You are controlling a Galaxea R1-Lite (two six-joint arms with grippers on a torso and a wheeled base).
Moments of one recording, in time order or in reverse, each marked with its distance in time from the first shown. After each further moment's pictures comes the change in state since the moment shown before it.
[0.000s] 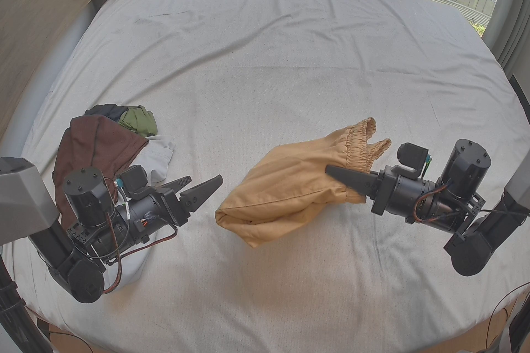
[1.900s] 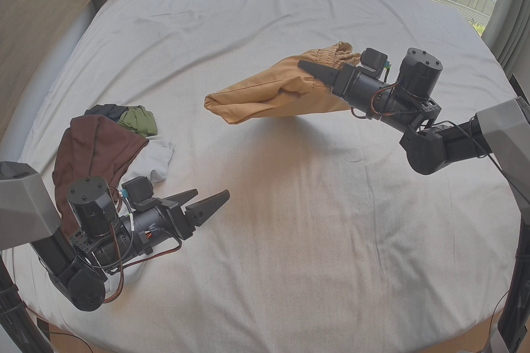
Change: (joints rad) left arm -0.034 0.001 0.047 0.000 -0.008 -0.005; right arm -0.062 0.248 -0.919 0.483 0.004 0.086
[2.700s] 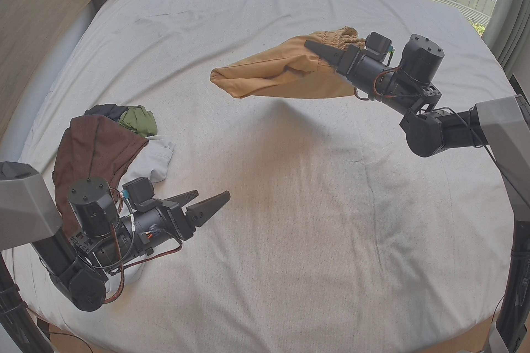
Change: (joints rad) left arm -0.001 0.006 0.000 0.000 0.000 -0.004; right arm -0.033 0.047 -0.174 0.050 0.000 0.033
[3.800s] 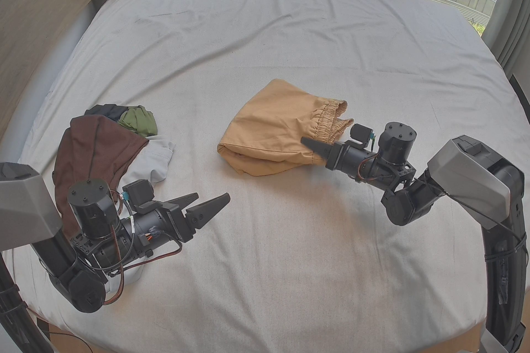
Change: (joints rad) left arm -0.001 -0.001 0.011 0.000 0.000 -0.010; right arm -0.021 0.223 0.333 -0.297 0.000 -0.111
